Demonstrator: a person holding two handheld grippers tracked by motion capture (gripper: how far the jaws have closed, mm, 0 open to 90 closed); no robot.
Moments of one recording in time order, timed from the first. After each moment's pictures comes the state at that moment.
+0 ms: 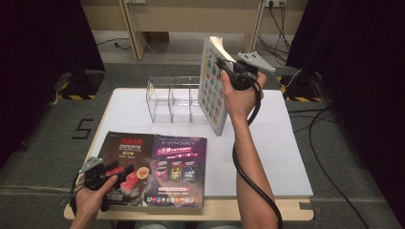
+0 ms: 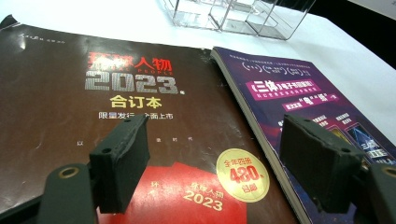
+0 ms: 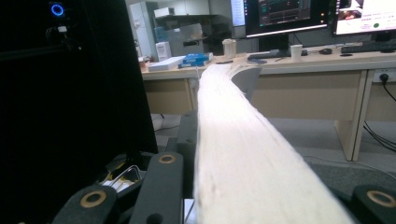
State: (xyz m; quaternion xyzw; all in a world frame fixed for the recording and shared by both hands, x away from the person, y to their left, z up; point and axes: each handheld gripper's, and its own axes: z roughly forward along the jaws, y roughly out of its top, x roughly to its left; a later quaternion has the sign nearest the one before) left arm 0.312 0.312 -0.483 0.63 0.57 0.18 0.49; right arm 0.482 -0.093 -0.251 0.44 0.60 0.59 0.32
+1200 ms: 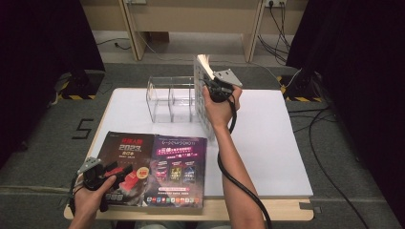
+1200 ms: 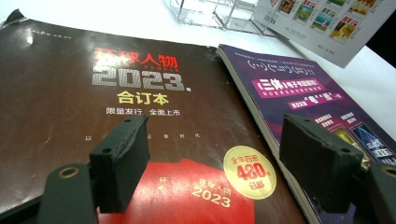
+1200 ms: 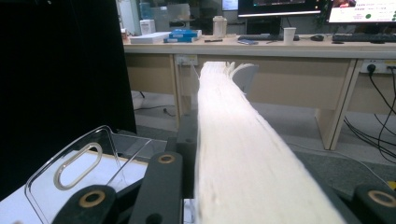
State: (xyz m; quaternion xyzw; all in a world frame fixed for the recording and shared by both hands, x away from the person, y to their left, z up) left arm 0.312 0.316 -0.486 0.63 0.57 0.17 0.49; right arm 0.513 -0.053 -0.330 0.45 0.62 0.54 0.35
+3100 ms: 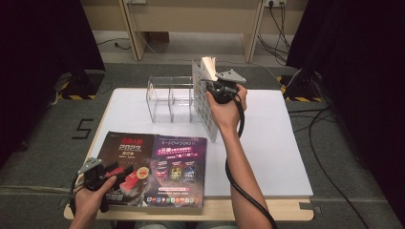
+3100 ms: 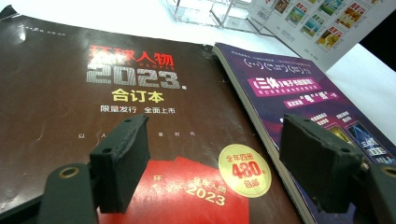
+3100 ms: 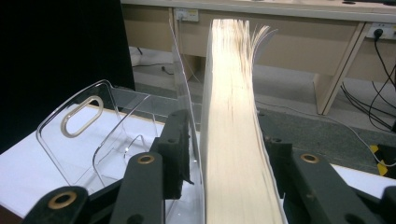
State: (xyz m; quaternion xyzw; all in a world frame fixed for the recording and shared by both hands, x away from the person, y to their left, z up) left arm 0.311 0.315 -0.486 0.63 0.57 0.17 0.50; right arm 0.494 -0.065 -0.313 0.47 0.68 0.47 0.32
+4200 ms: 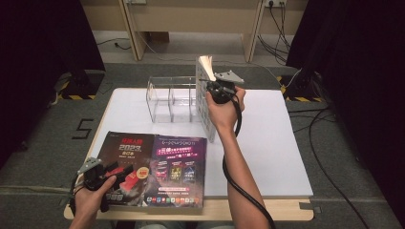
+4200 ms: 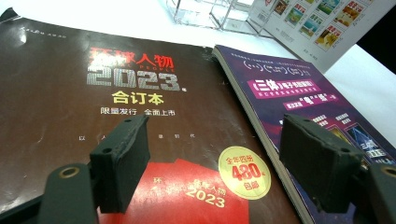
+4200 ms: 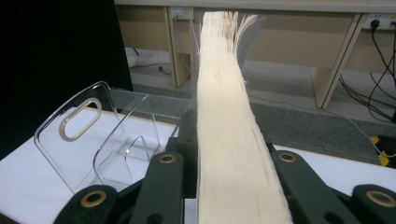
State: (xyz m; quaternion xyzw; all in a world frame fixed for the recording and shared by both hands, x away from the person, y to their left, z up) left arm 0.311 0.315 -0.486 0.63 0.57 0.17 0.50; right arm 0.498 -0.059 -0.318 0.48 0.67 0.47 0.32
